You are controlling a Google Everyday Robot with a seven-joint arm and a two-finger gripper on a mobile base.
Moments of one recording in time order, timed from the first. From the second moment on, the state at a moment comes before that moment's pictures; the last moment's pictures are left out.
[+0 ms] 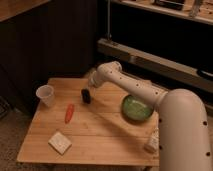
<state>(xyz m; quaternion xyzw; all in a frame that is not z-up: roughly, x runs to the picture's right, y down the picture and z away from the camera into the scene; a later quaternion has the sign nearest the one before) -0.116 -0.027 0.900 0.26 -0.19 -0.93 0.19</state>
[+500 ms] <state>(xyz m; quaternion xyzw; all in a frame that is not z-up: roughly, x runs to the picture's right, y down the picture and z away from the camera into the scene) -0.116 -0.031 0.891 0.27 -0.19 -0.93 0.17</state>
